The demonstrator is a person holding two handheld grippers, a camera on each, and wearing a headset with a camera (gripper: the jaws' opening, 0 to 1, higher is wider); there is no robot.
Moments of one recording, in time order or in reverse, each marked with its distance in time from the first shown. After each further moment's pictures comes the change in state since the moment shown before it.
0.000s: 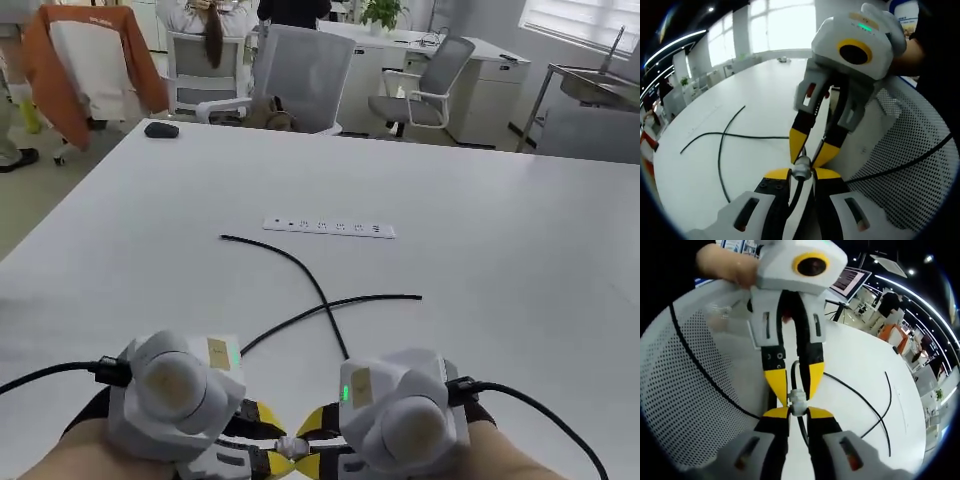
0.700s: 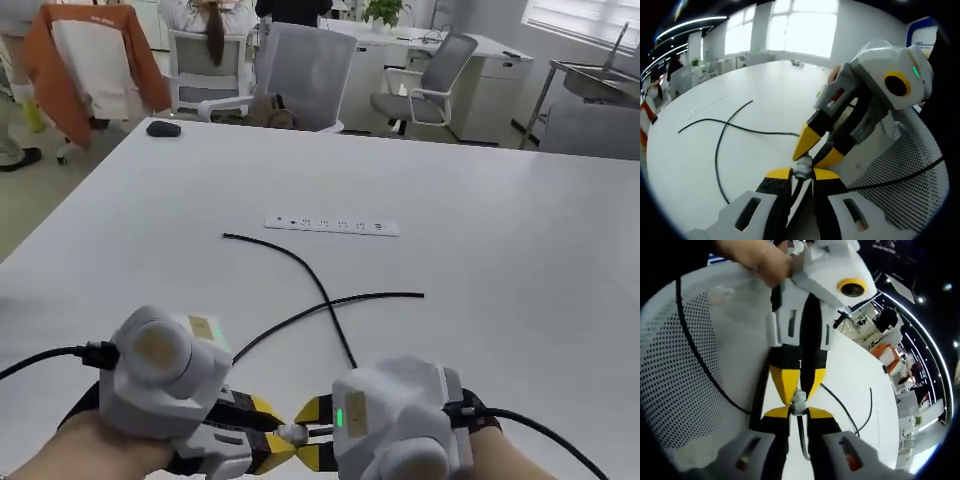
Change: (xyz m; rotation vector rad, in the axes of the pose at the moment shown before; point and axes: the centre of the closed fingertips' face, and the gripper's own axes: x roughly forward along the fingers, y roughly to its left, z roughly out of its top) left arm -0.008 0.009 0.005 -0.184 -0.054 0.005; right arm -0.005 -0.008 0.009 -0.270 0.056 -0.135
